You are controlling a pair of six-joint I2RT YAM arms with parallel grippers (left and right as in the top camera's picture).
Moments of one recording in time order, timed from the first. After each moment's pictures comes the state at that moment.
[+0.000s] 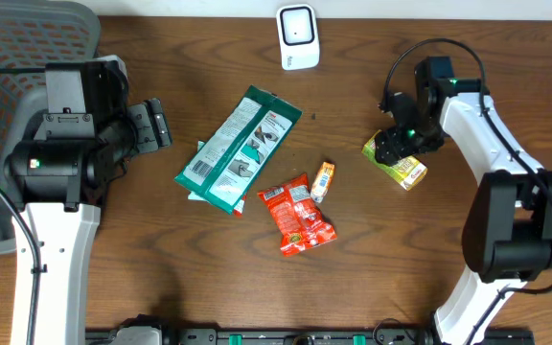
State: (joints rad) left arm -0.02 1.29 1.49 -1.08 -0.01 -0.23; right arm 0.05 1.98 1.47 -0.99 -0.18 -0.34
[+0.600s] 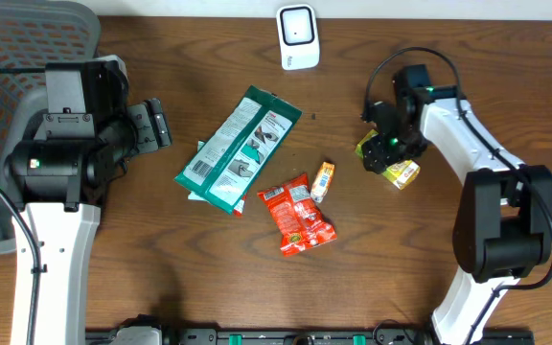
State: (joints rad) left arm -0.02 1.29 1.49 -1.08 -0.01 -0.23; right arm 0.14 1.99 1.43 -0.95 -0.12 -0.35
